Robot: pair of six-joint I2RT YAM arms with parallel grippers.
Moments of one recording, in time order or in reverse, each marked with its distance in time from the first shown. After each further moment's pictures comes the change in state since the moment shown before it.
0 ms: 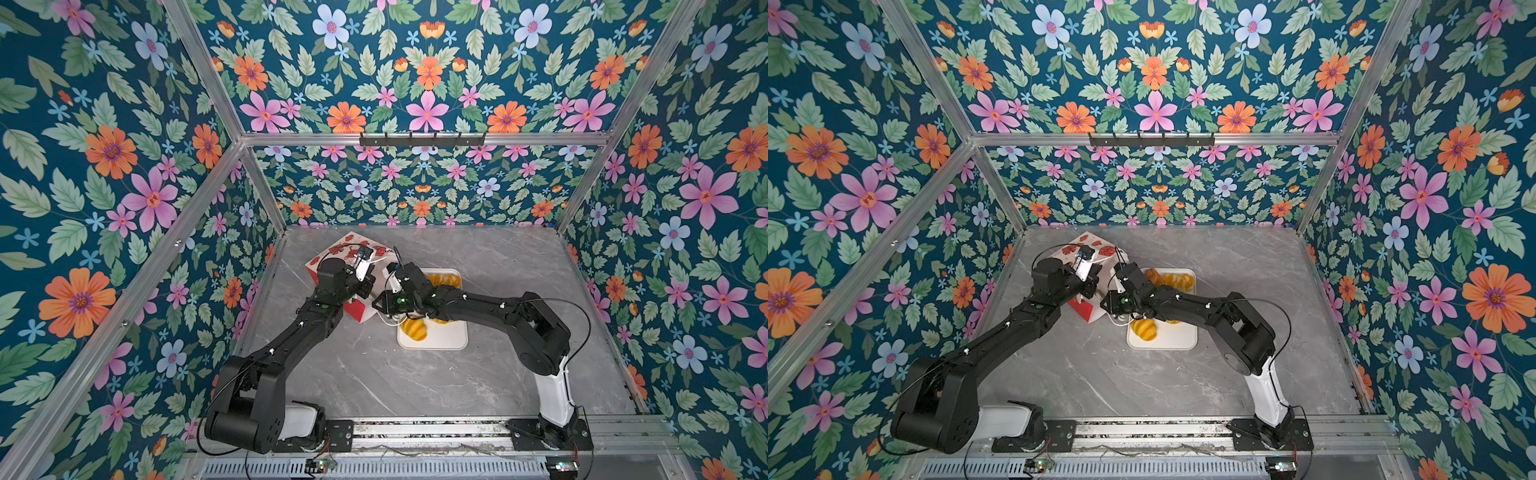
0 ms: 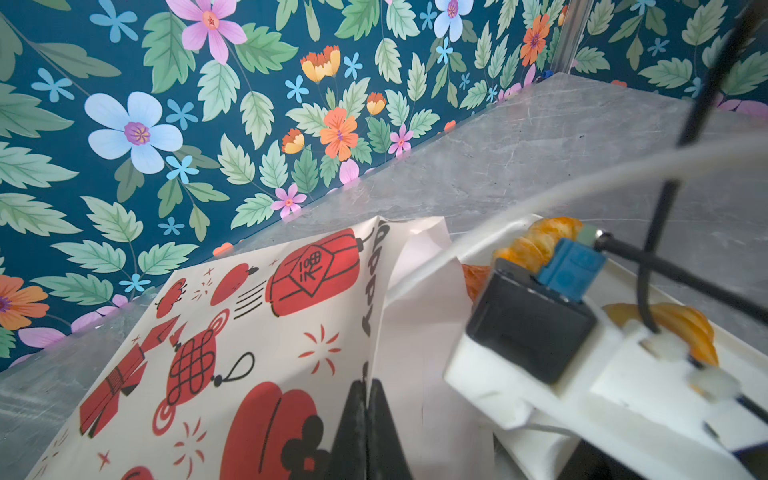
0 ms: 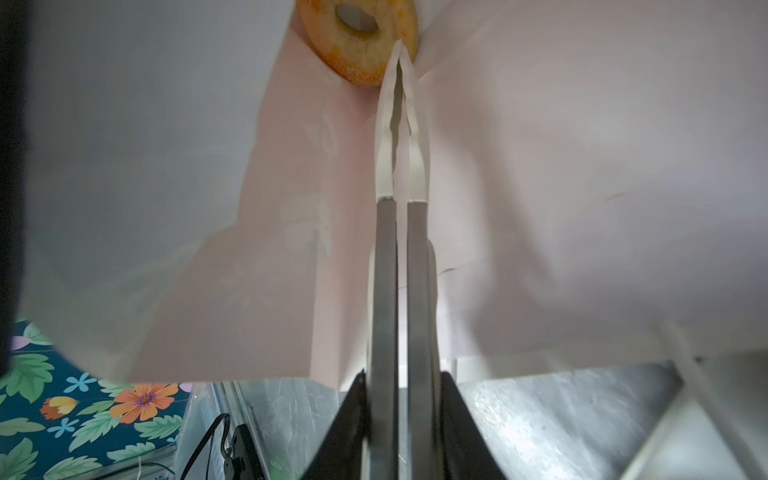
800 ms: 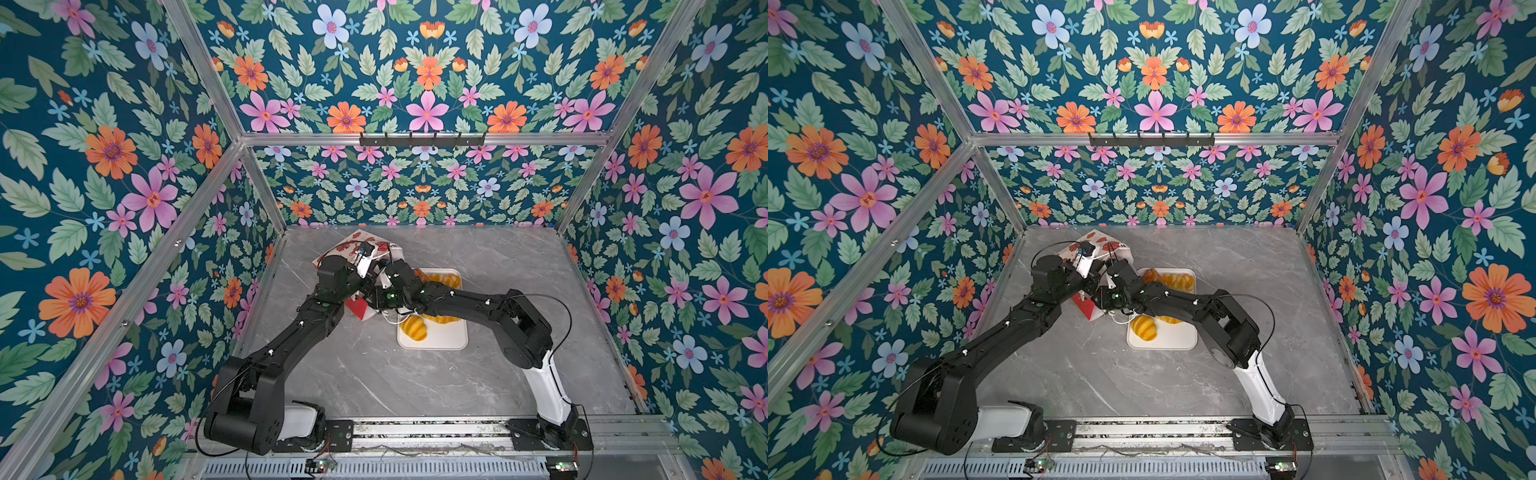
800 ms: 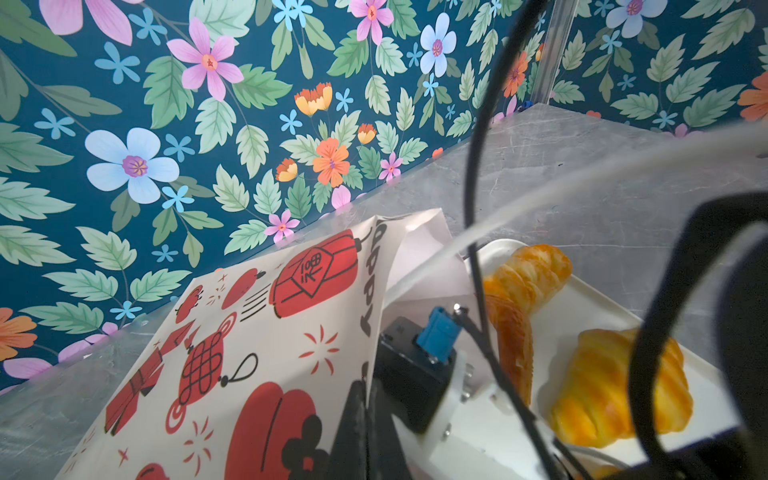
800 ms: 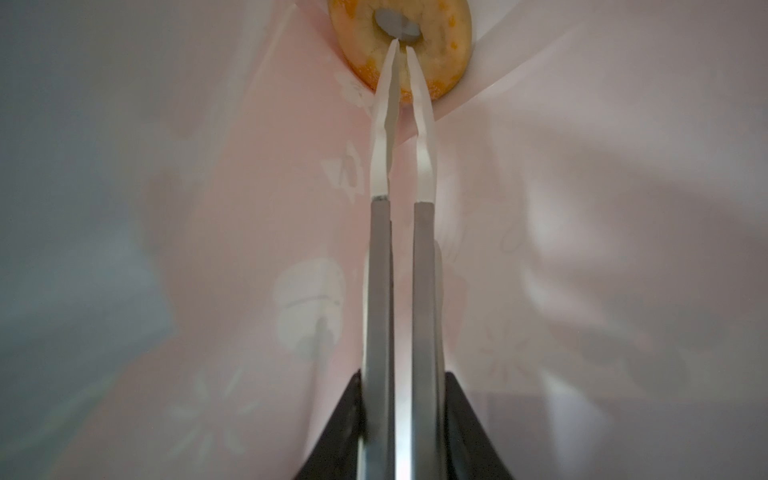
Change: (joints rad) left arm -0.019 -0.010 0.023 0.015 0.027 -0.015; right arm 0.004 0.141 0.169 -0.006 0.000 0.011
